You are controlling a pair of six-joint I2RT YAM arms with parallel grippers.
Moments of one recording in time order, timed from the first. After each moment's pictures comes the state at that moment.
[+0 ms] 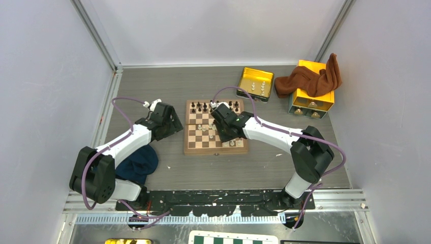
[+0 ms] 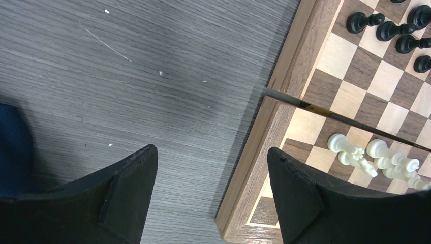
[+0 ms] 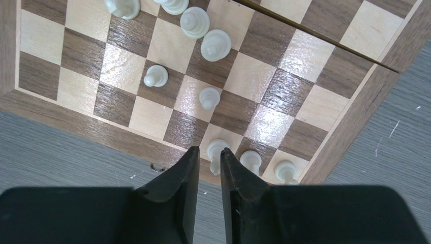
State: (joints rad) left arm -0.40 1.37 0.81 -0.39 -0.24 -0.77; right arm 0.83 1.64 1.14 -0.56 0.18 0.39
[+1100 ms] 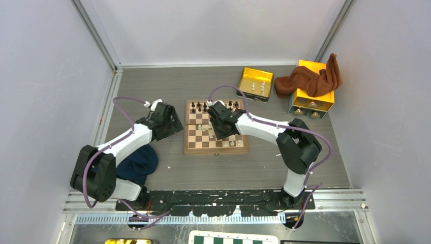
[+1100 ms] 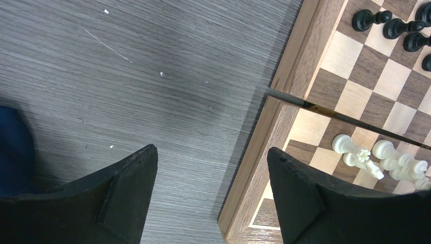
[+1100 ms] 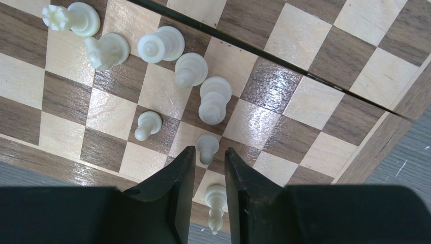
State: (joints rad) left arm -0.40 1.38 0.82 -0.39 -0.24 -0.76; right arm 0.80 1.78 1.21 -0.50 0.18 0.35
